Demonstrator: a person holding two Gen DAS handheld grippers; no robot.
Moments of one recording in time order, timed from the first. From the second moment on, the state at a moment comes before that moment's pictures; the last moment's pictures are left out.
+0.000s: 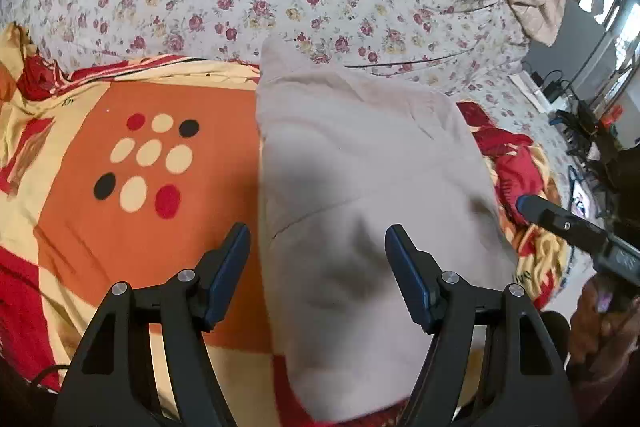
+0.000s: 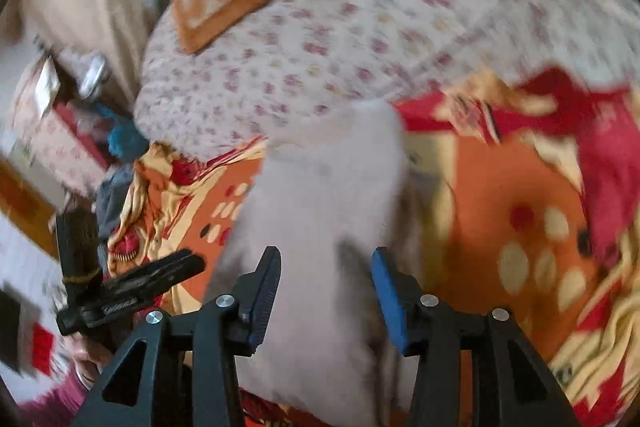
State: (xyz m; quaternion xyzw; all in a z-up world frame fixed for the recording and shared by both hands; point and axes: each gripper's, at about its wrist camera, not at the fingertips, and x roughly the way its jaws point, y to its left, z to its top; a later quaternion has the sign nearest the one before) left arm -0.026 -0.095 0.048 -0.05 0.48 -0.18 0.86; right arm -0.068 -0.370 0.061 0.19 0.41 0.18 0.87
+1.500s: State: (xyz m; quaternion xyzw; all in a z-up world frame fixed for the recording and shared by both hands) left arm -0.089 -0.097 0.050 0.00 0.38 -0.08 0.92; right arm -0.110 -0.296 0.056 0.04 0.37 0.06 0.93
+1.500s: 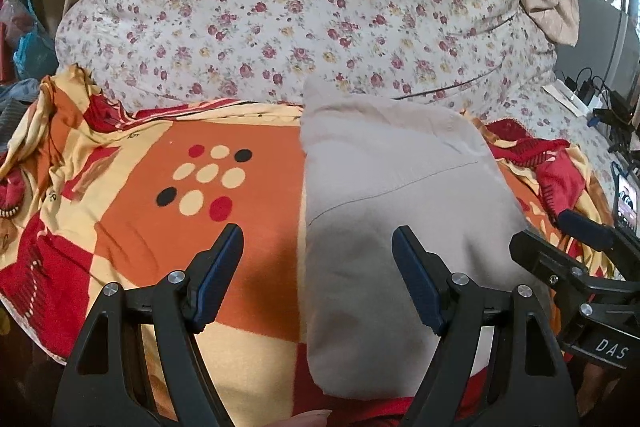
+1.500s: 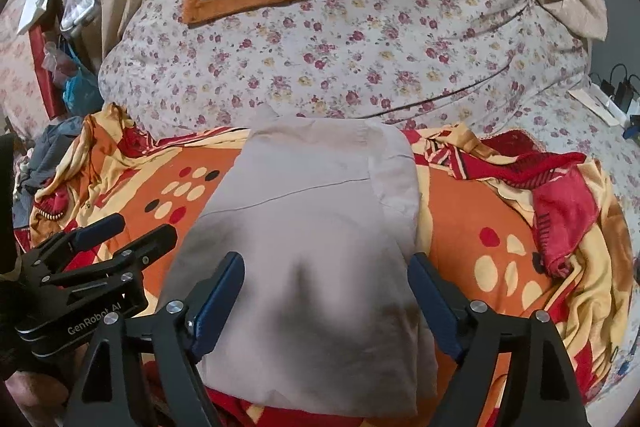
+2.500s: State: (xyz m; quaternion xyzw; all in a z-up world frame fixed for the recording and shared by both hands) left arm -0.084 -0.098 0.028 0.00 0.41 -0.08 0.91; right arm -0.103 -0.291 0.037 0.04 0.39 0.06 0.92
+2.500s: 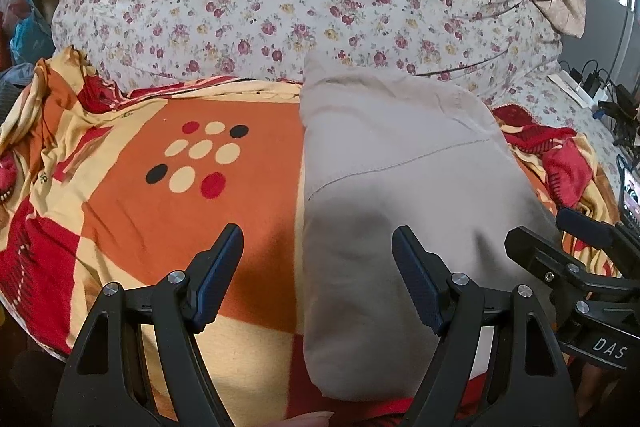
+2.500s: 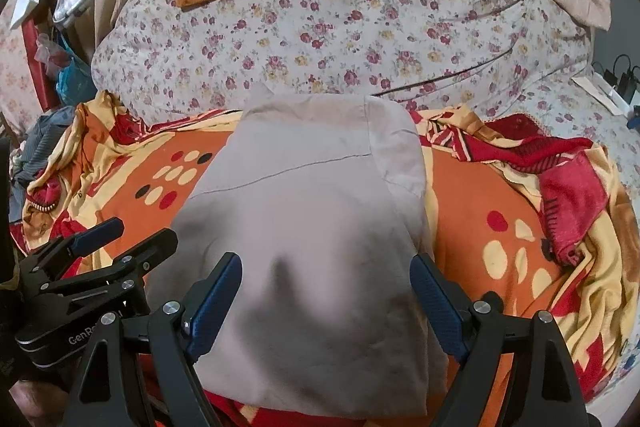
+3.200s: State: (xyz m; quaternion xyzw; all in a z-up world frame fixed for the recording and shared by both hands) left arm -0.084 -0.100 0.024 0.00 0.41 -0.08 0.91; right arm -0.100 -0.291 0.032 0.04 0.40 0.05 0.91
